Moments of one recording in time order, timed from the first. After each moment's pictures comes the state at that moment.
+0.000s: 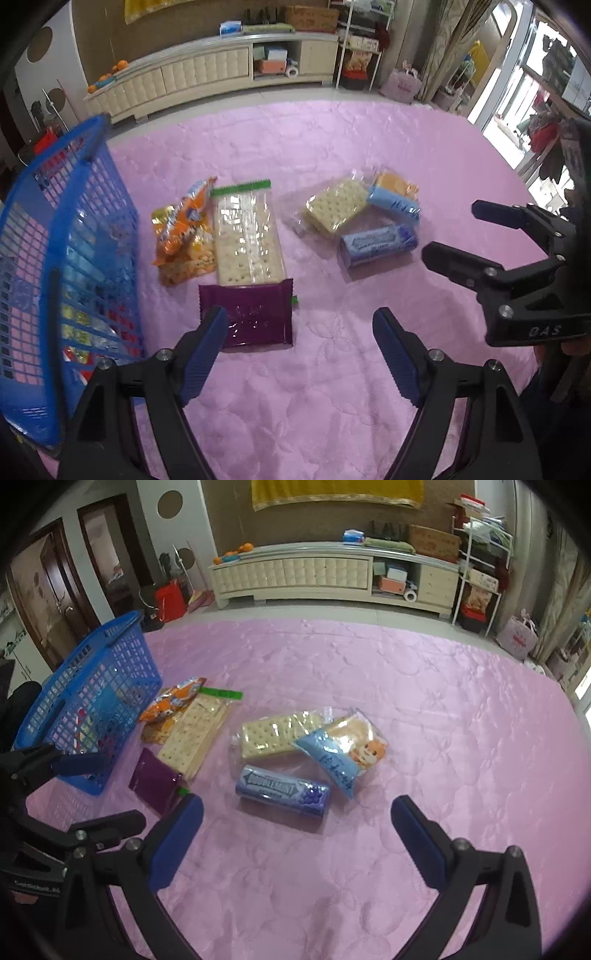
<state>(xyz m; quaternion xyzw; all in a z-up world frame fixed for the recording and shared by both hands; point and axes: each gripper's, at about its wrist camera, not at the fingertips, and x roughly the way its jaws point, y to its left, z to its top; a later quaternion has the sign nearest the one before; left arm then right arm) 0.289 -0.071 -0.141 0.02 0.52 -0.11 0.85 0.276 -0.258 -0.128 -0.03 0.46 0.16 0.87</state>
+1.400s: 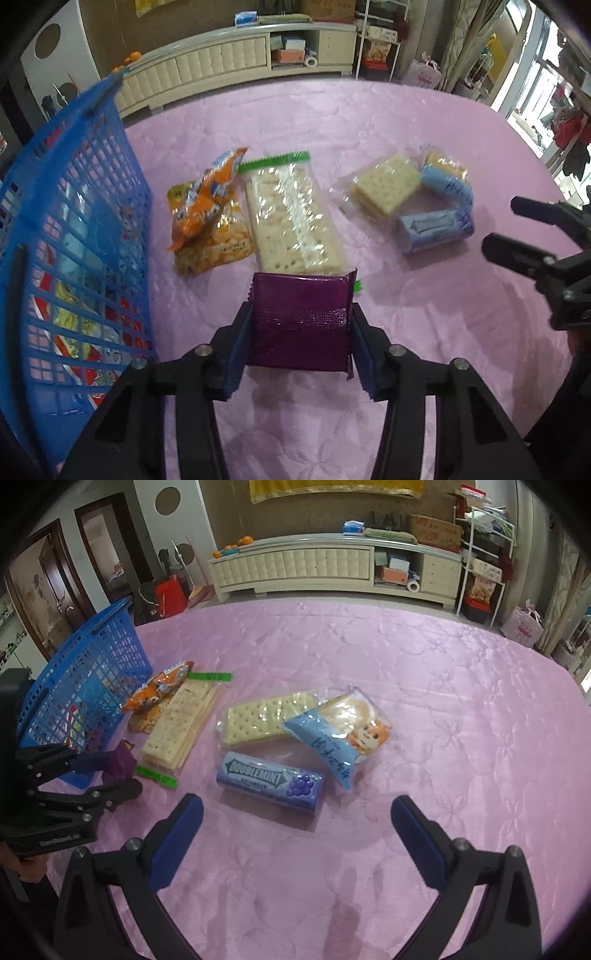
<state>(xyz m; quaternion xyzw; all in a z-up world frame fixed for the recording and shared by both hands) 0.294 -0.050 -0.169 0.03 0.52 -0.08 0.85 0.286 -0.268 -0.145 -0.02 0.47 0.17 0.87</state>
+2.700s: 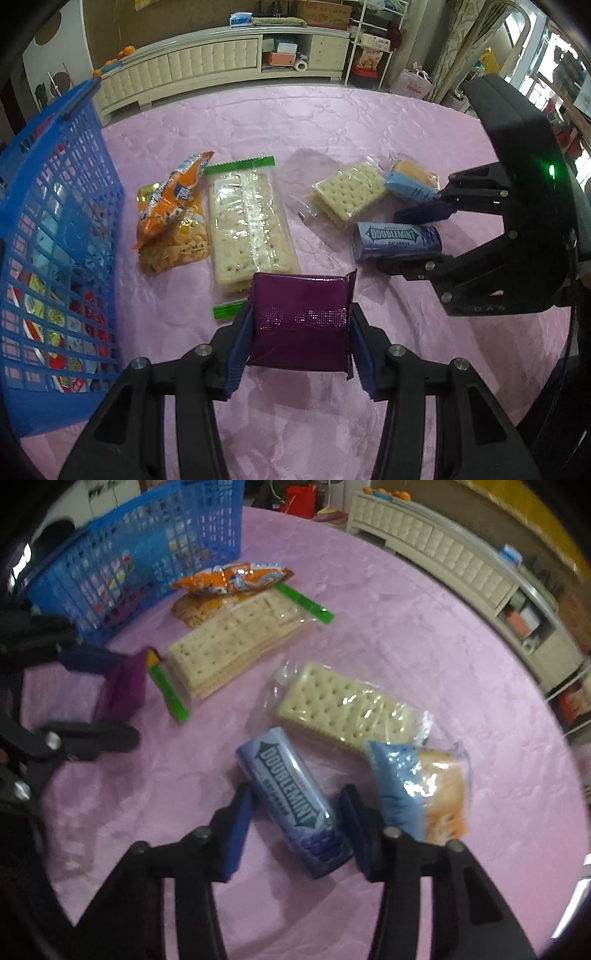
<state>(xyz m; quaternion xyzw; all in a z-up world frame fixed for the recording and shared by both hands) 0.297 -0.075 -0.171 -0.01 0.52 -0.10 0.85 0.329 -0.208 -0.183 -0.24 0.52 0.35 0.74</state>
